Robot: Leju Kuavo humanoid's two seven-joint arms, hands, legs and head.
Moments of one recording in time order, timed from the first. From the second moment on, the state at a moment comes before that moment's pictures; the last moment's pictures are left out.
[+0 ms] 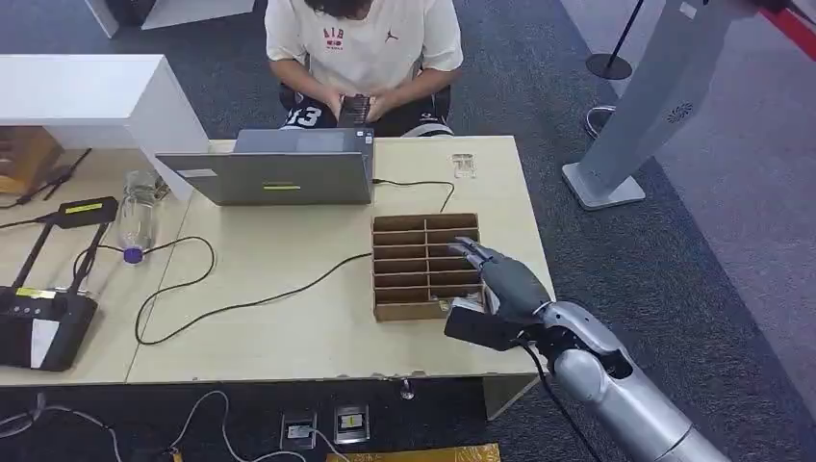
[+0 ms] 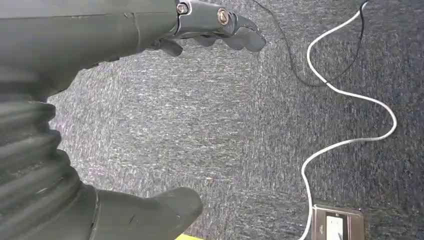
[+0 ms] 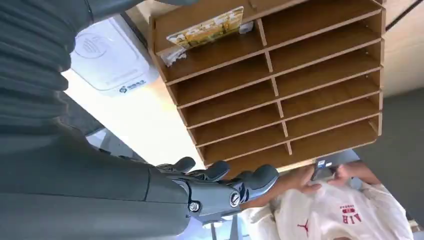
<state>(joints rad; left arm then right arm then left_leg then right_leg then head) -0.14 0.12 -0.13 -0.18 0.11 0.35 -0.19 -0.36 -0.38 0.56 -1.45 0.56 0.04 -0.15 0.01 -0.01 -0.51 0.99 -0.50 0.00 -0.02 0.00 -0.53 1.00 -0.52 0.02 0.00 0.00</state>
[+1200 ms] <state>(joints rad) -0.15 0.11 -0.13 -0.18 0.12 0.36 -0.20 -0.36 -0.36 0.58 -1.32 0.82 -0.19 -0.08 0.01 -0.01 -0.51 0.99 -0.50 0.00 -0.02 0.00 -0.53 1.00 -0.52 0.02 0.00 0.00</state>
